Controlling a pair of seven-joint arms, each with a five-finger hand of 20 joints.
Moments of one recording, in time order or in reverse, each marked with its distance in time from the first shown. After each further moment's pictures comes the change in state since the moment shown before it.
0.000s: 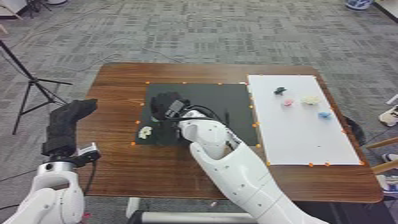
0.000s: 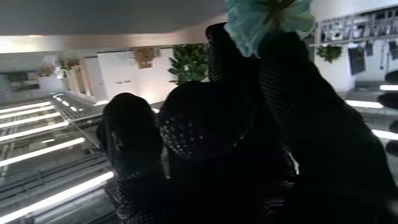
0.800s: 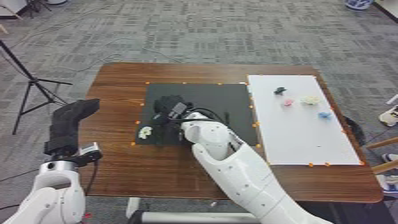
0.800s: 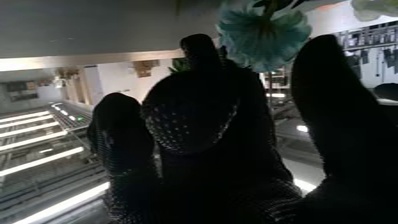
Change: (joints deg) left arm -0.4 0.0 0.4 0.0 0.3 -0.8 -0.7; right arm 0.4 1.9 -1.5 -0.5 3.5 -1.4 1.5
